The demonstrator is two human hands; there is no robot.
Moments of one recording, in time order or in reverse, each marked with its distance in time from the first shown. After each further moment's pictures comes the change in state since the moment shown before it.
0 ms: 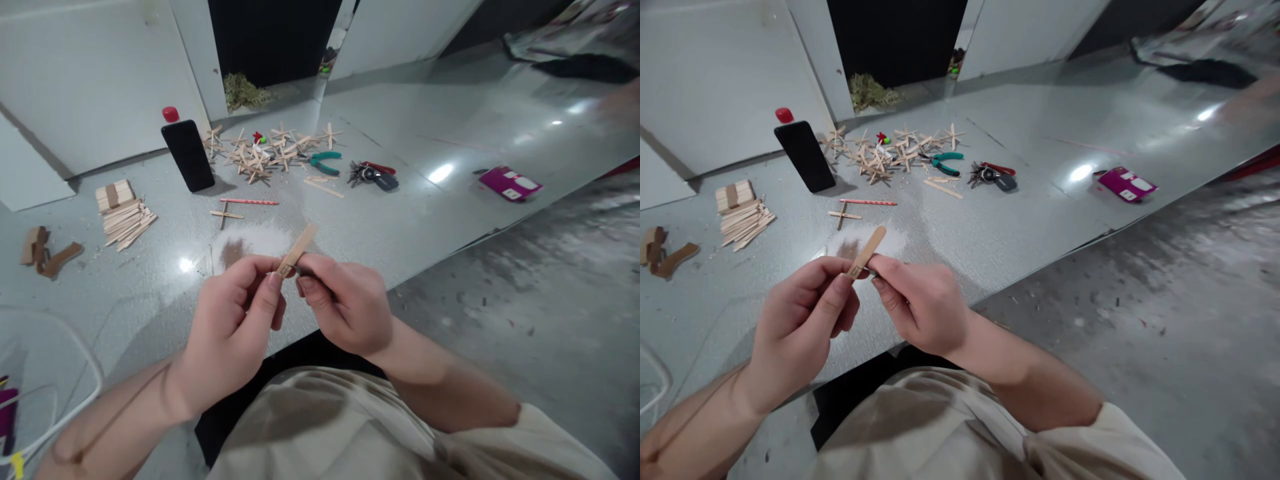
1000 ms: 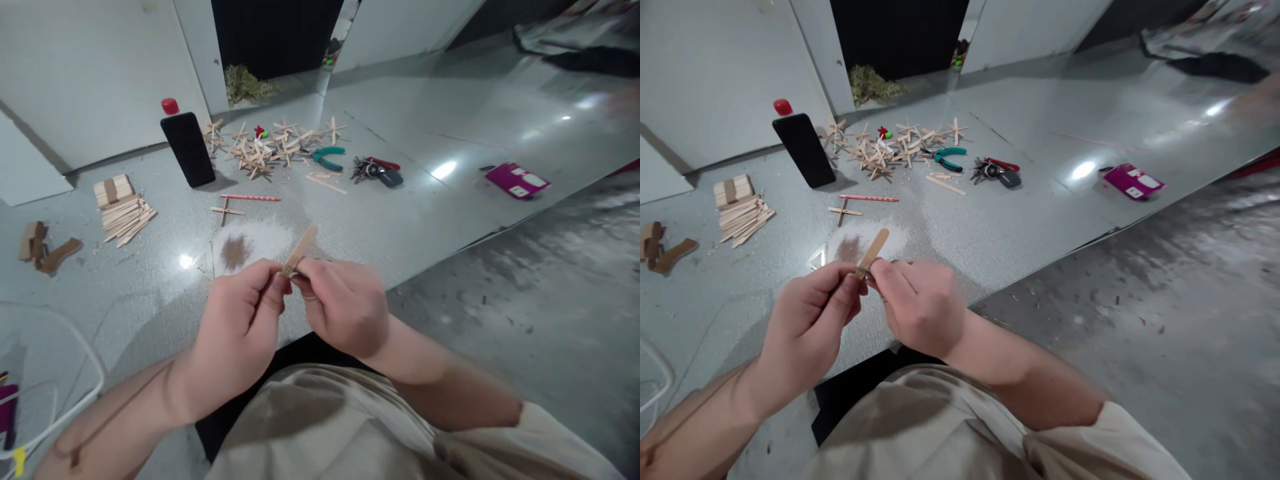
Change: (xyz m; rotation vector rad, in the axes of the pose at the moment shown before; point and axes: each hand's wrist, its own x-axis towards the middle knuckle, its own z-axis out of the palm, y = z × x) left_hand 0.002 -0.005 0.002 0.148 -0.022 0.000; right_hand -0.002 0.000 0.010 -0.371 0.017 -0.113
